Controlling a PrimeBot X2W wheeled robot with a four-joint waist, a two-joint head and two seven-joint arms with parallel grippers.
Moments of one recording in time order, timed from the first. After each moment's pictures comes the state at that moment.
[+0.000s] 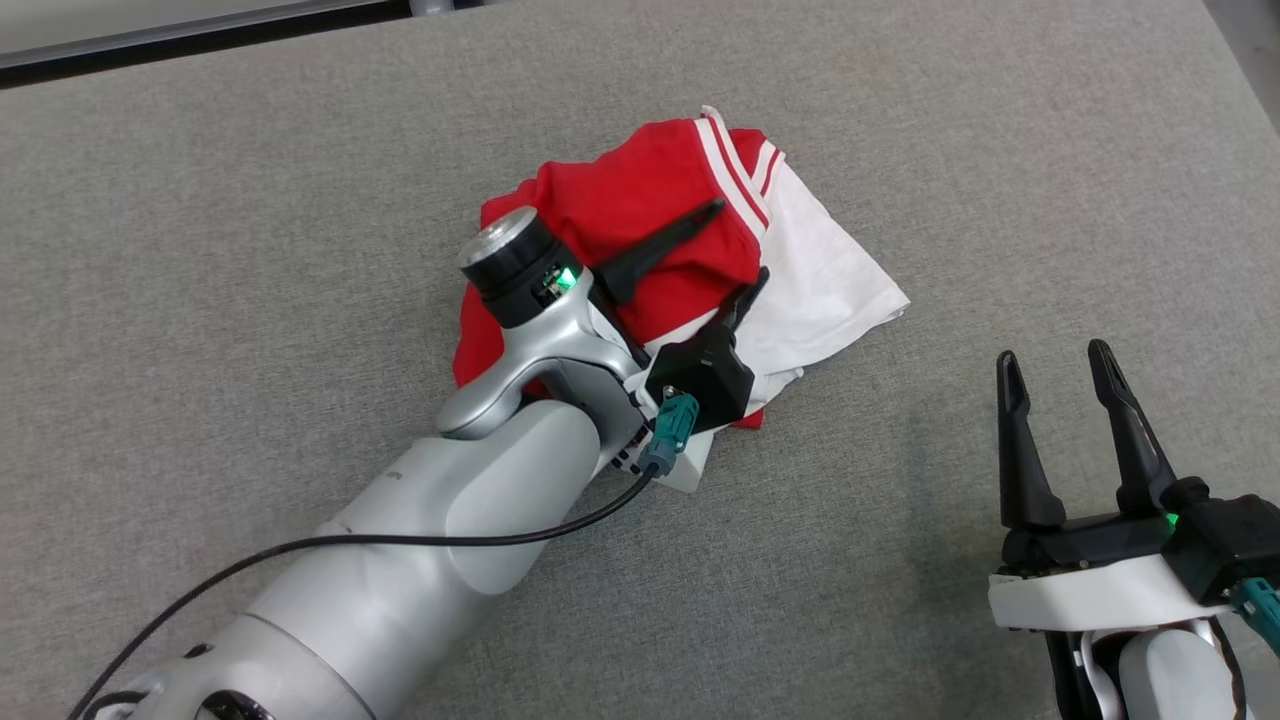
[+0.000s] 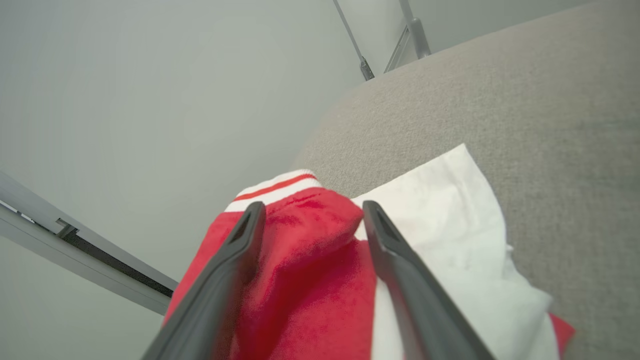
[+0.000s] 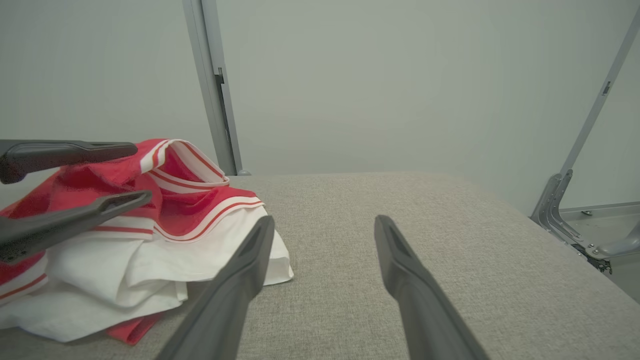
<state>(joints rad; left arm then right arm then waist) -0.87 0.05 -0.93 0.67 0.02 0.08 -0.25 -0.13 -0.05 0.05 0.07 0.10 0.13 -0.26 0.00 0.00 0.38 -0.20</state>
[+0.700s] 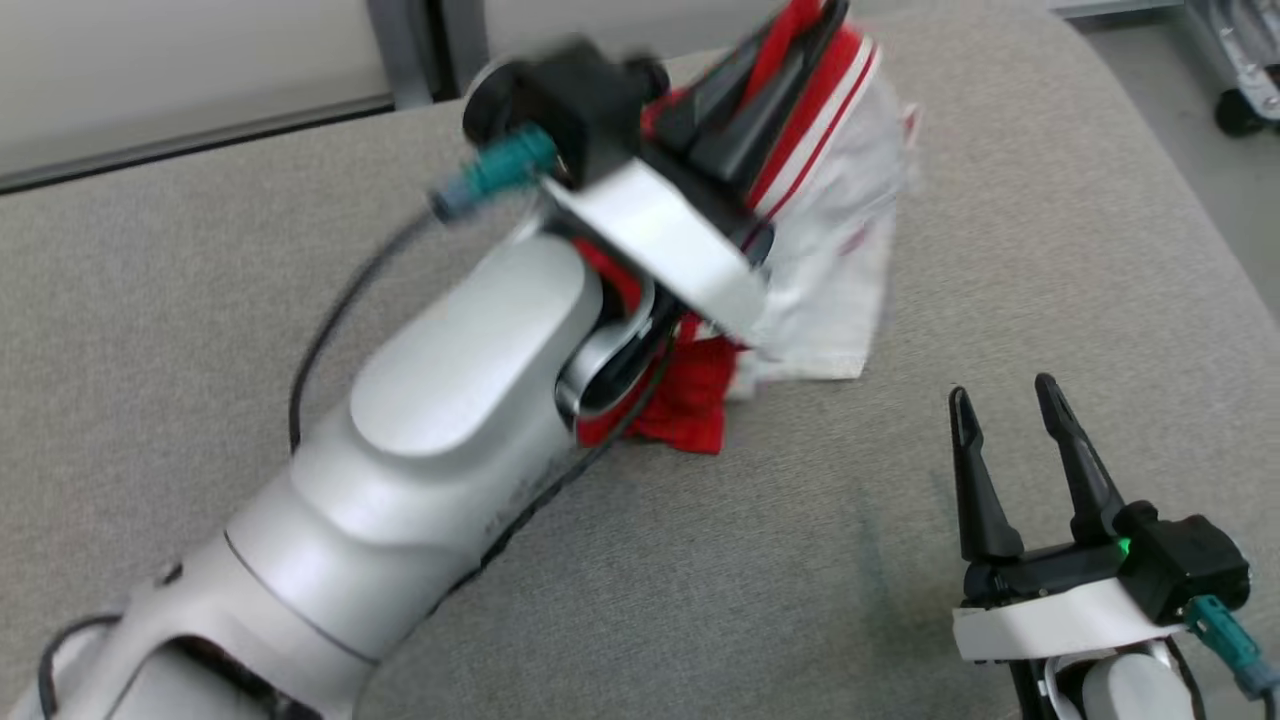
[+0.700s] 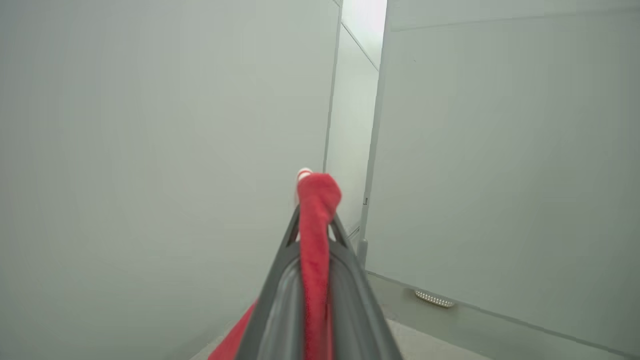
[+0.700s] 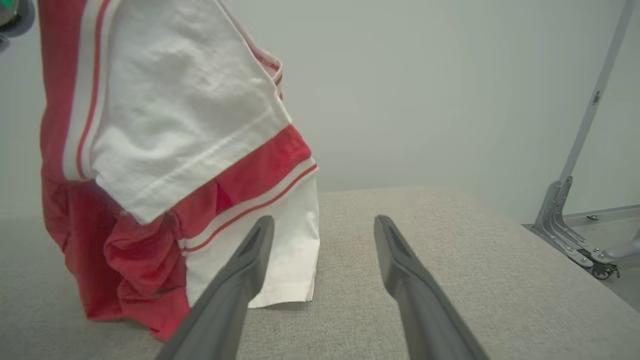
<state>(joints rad) -1.00 0.05 -0.83 0.42 -0.69 -0.06 -0.26 -0.11 -0.05 0.11 0.10 0.14 0.13 -0.26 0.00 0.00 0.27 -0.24</state>
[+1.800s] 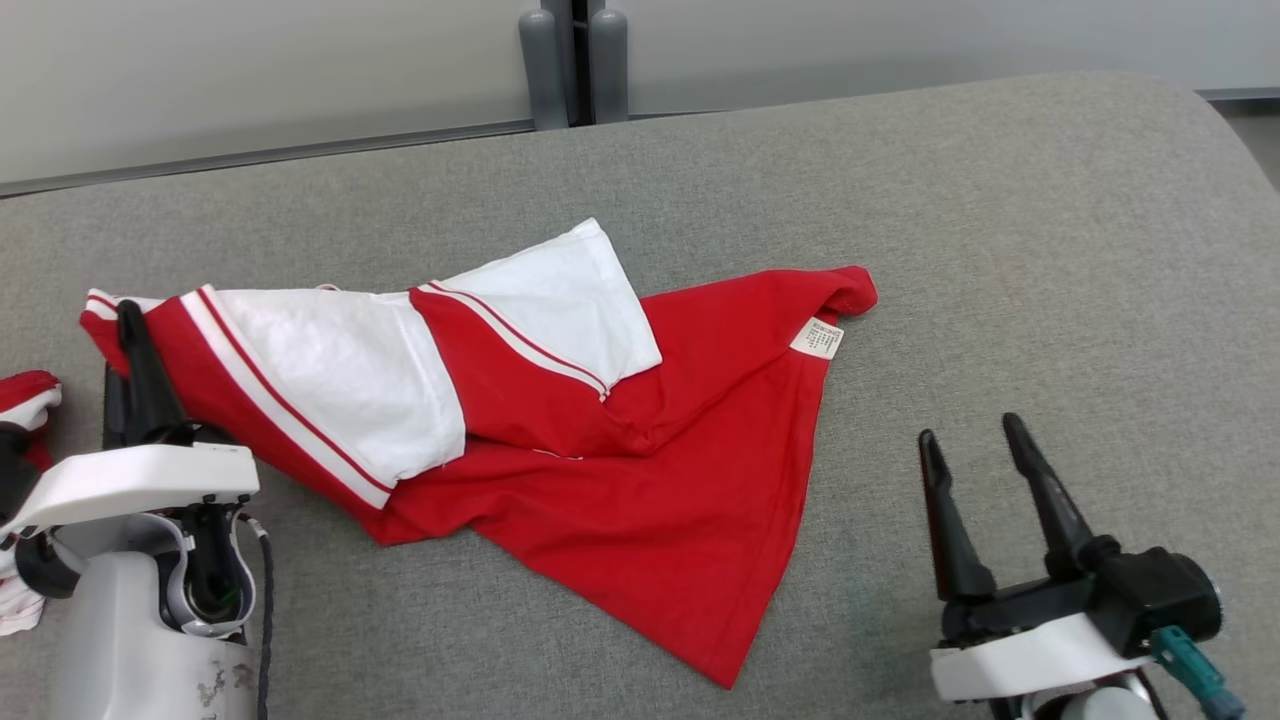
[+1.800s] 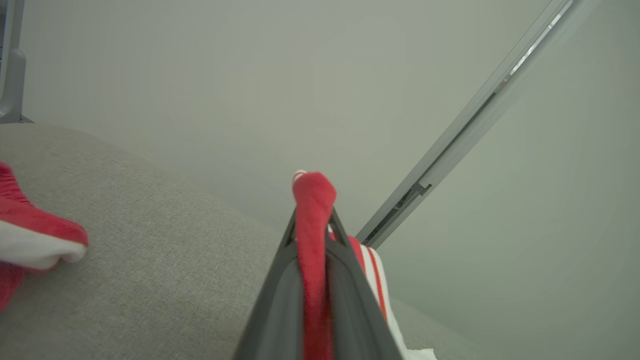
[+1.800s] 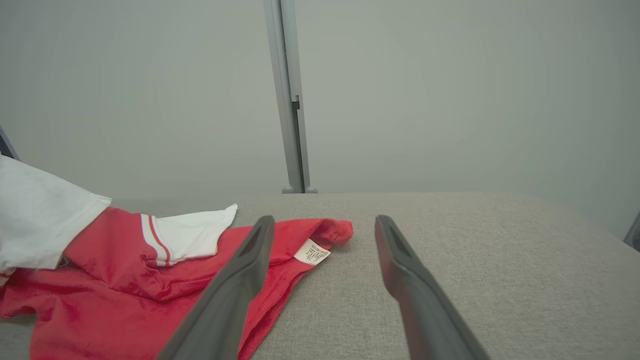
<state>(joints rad) -0.39 0.05 0.22 0.43 -0.61 -0.08 -0.26 -0.05 -0.05 0.14 0.10 0.12 0.13 -0.26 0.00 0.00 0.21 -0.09</state>
